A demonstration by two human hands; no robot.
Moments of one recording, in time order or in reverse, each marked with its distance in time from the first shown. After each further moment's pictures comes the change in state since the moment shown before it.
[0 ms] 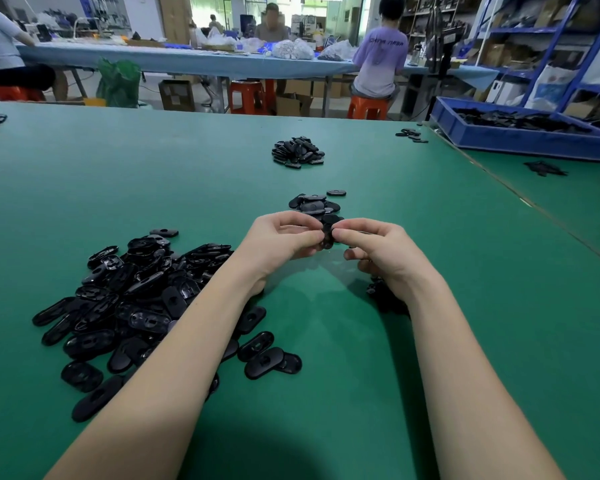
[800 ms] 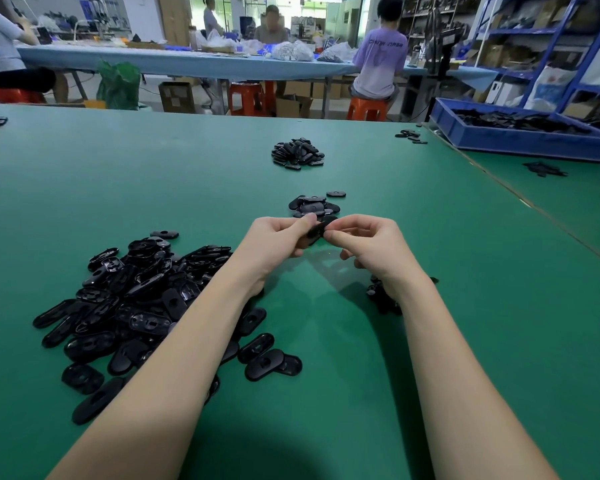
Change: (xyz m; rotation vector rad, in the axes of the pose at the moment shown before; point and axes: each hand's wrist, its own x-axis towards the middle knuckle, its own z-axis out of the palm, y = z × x) left_hand 0.006 -0.003 -0.001 0.152 0.093 -0.037; right_hand 0.000 -0.004 0.012 -0.125 0.069 -0.160
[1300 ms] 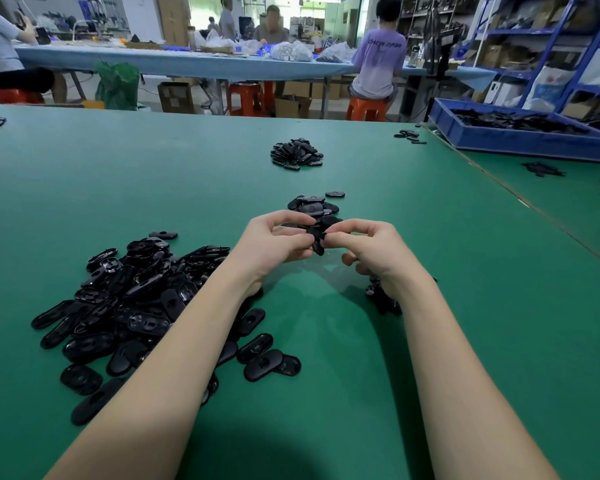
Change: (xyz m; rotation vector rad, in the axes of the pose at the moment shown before) left_hand -0.008 0.005 -0.004 -0.133 -0.048 0.020; right_hand 0.000 -0.002 0.000 -0.002 -0.030 0.126
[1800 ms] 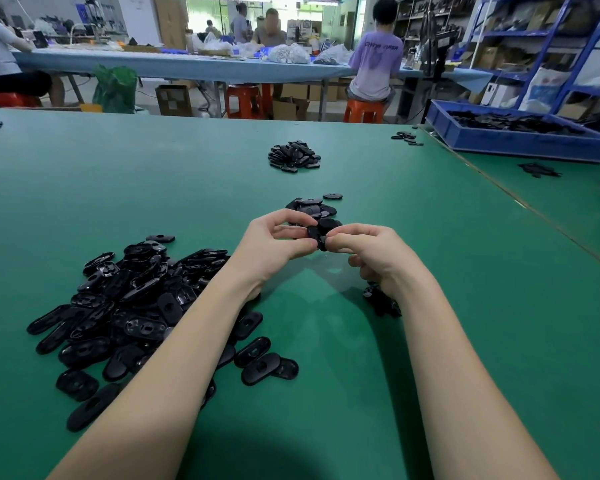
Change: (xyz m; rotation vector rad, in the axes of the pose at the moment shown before) left_hand 0.000 -0.002 0.002 0.103 -0.021 0.126; right_hand 0.004 0.000 -0.004 0.040 0.020 0.122
